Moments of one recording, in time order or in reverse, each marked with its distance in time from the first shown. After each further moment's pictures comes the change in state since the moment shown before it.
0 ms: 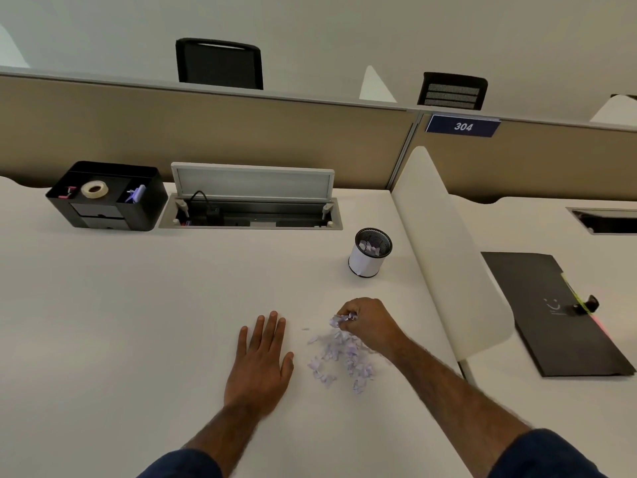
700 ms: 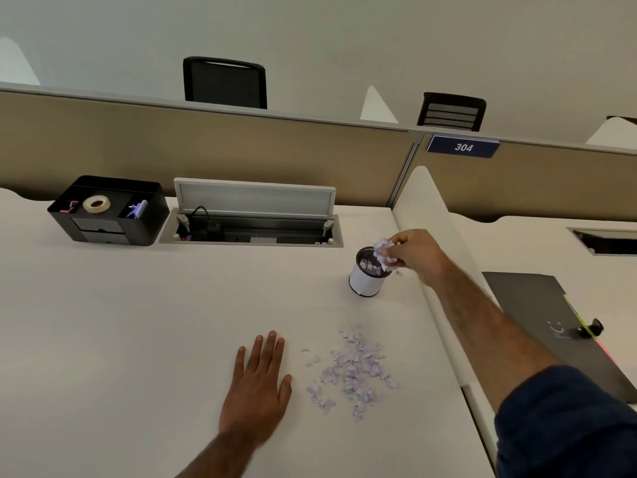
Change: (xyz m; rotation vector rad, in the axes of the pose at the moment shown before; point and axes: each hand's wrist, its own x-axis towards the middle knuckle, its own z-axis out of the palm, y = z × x) left_hand 0.001 -0.001 0.006 0.029 0.041 -0.005; right_hand 0.083 -0.033 -0.148 0.435 0.269 0.220
